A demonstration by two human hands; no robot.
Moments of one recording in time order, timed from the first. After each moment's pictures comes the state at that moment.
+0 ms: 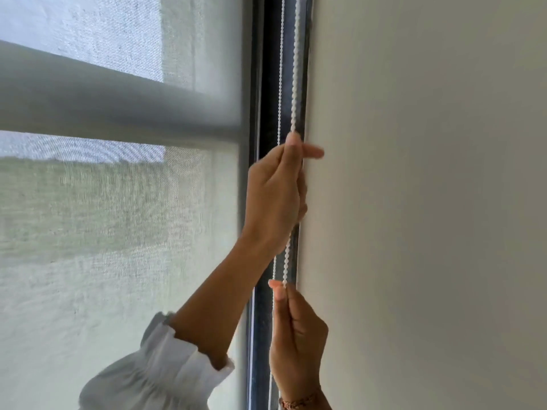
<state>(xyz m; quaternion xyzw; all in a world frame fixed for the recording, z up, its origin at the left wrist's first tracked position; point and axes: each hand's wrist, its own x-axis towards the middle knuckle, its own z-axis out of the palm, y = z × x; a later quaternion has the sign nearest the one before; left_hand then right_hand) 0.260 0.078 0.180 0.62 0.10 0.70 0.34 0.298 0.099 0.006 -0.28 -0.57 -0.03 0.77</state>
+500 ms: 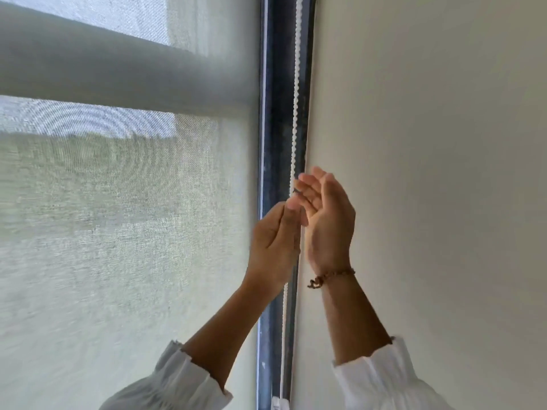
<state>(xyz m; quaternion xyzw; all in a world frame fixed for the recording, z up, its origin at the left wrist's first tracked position) 0.263 0.076 0.075 0.64 0.19 0.69 0.28 0.337 0.097 0.097 -0.19 -0.50 0.36 0.76</state>
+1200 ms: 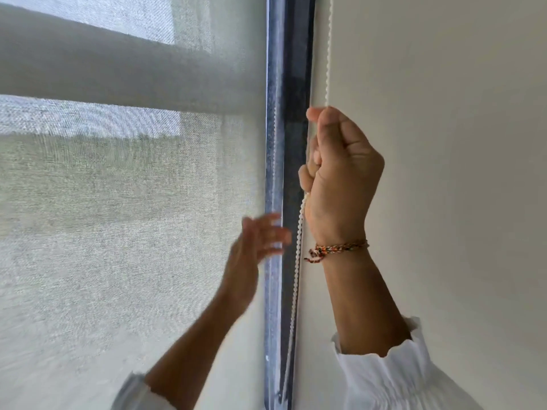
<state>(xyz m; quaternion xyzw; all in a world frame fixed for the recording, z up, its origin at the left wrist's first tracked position) 0.237 0.072 0.043 0.61 0.23 0.65 0.40 0.331 0.040 0.151 -0.13 -0.51 0.24 0.82</state>
